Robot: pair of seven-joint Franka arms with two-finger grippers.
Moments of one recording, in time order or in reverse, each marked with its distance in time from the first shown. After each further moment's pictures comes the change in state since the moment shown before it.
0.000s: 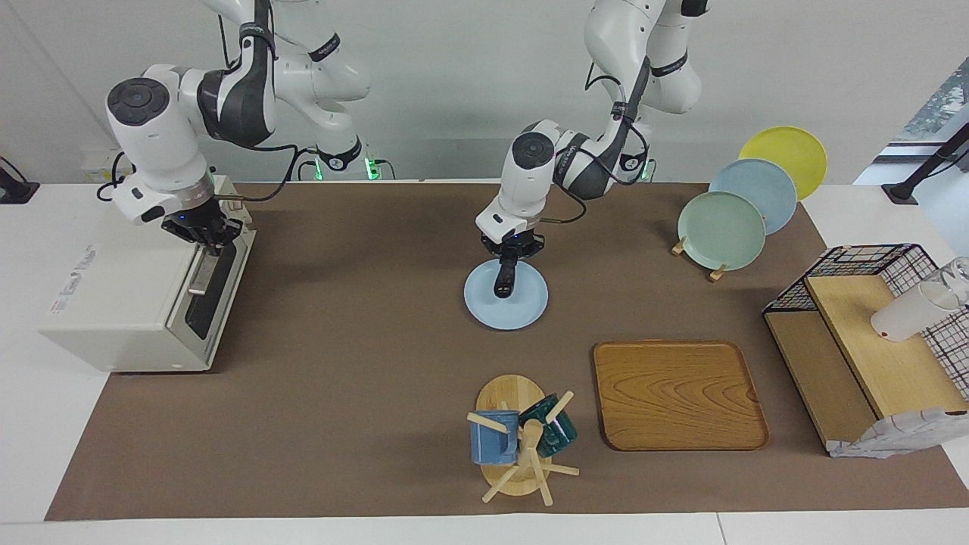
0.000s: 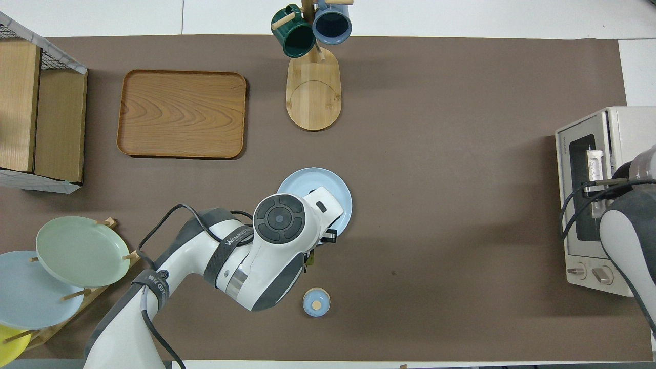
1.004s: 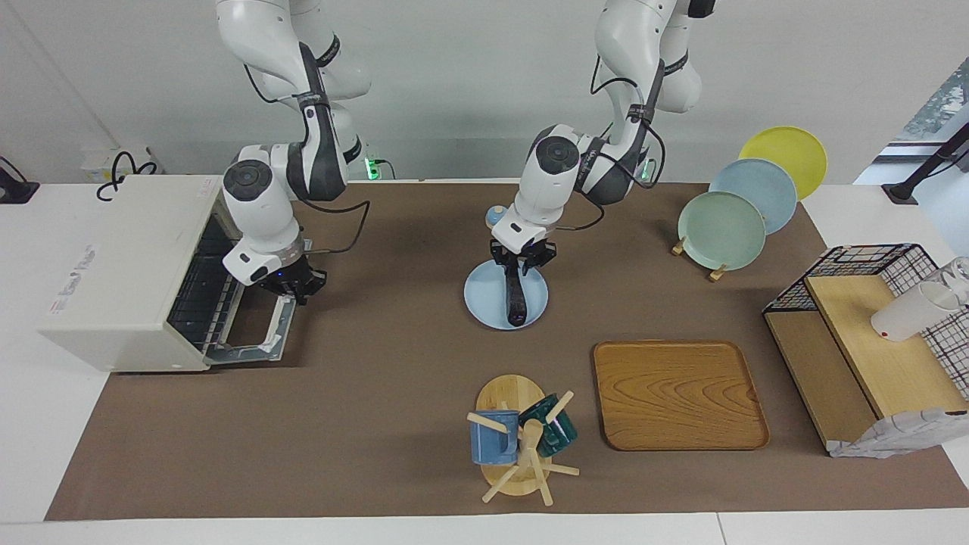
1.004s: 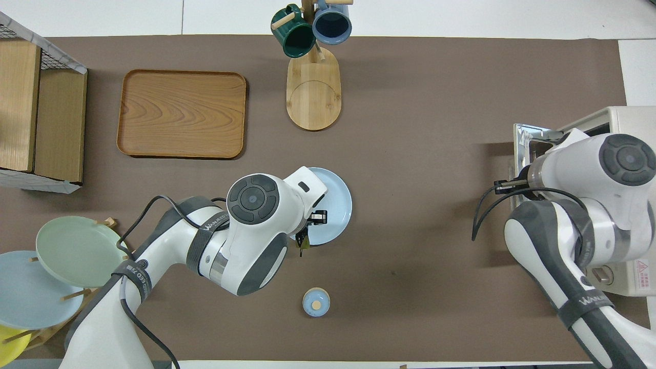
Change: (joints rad) left arm 0.061 0.009 0.003 0.044 -0.042 0.021 -0.005; right arm 0.149 0.213 0.020 -0.136 0.152 0.384 0.105
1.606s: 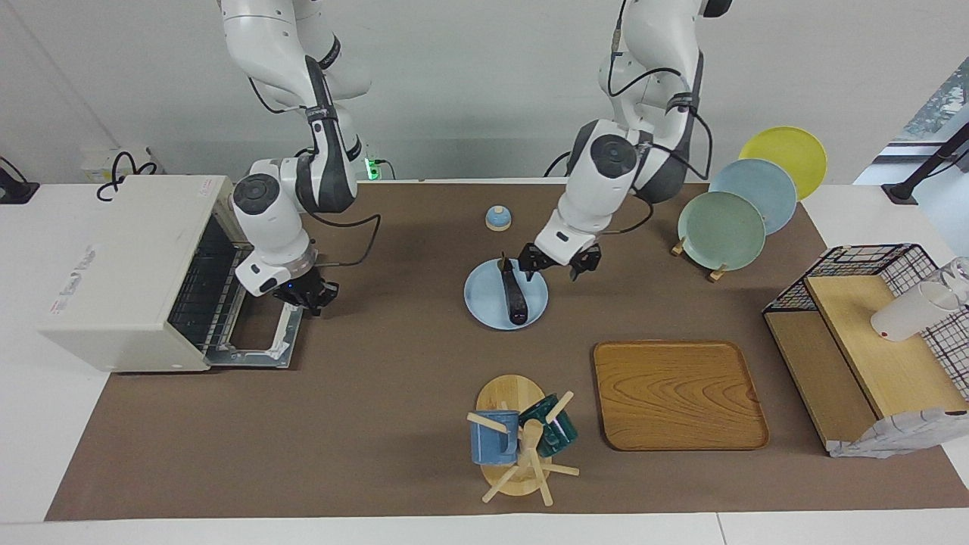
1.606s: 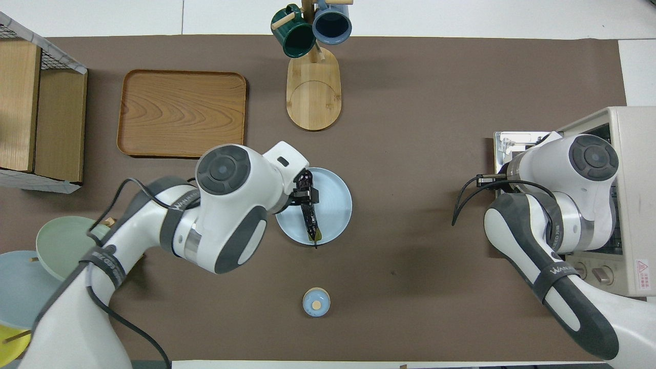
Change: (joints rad) left arm 0.219 -0.016 0.014 0.213 0.000 -0.260 0.125; right arm 0.072 0.039 -0.003 0.023 0.069 0.043 0.055
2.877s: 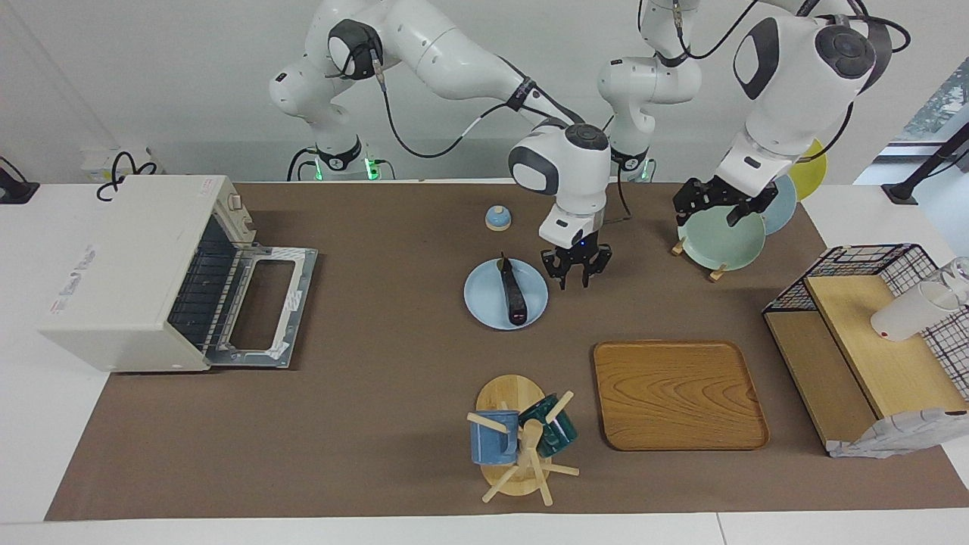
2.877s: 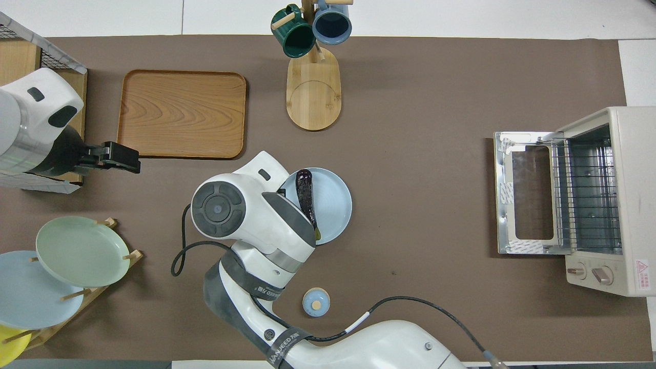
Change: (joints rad) left arm 0.317 -0.246 0.004 0.062 0.127 -0.410 0.319; right arm 0.680 0.524 0.057 0.832 -0.095 -0.155 0.743
